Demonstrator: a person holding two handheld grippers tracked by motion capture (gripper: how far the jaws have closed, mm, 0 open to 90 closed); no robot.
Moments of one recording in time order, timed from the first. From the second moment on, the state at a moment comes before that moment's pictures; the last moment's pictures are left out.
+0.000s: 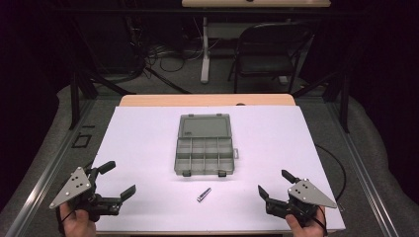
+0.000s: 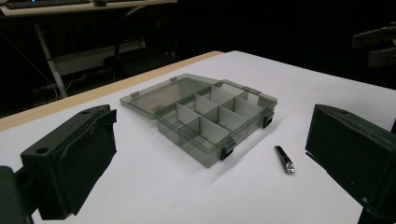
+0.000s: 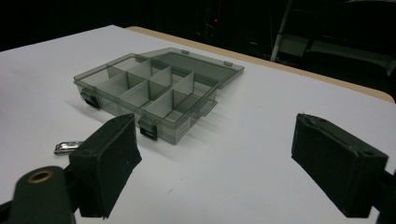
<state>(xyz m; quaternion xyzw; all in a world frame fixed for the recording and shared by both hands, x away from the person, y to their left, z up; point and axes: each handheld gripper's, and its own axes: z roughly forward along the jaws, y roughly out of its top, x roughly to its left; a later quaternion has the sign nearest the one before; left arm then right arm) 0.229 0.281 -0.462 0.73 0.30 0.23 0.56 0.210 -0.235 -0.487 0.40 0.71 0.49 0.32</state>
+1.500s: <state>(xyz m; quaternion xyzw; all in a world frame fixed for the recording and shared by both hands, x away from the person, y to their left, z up) 0.231 0.281 -0.461 0.74 0.31 0.21 0.56 0.230 -0.191 -0.473 0.35 0.77 0.47 0.26</state>
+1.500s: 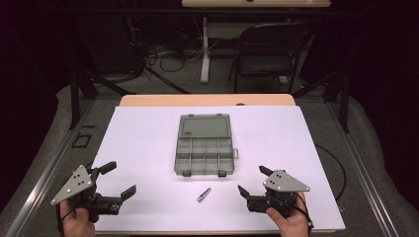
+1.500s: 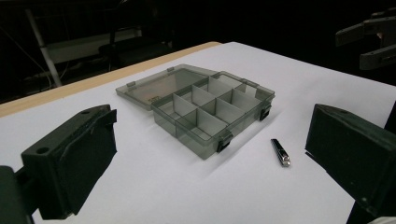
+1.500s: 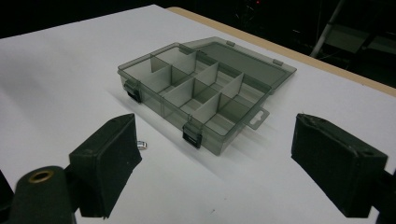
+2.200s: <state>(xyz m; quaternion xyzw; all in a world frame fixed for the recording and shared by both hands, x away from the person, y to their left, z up) 0.232 0.283 -0.459 0.74 0.31 0.20 0.56 0.252 -0.164 -0.463 0.31 0.81 0.45 0.23</state>
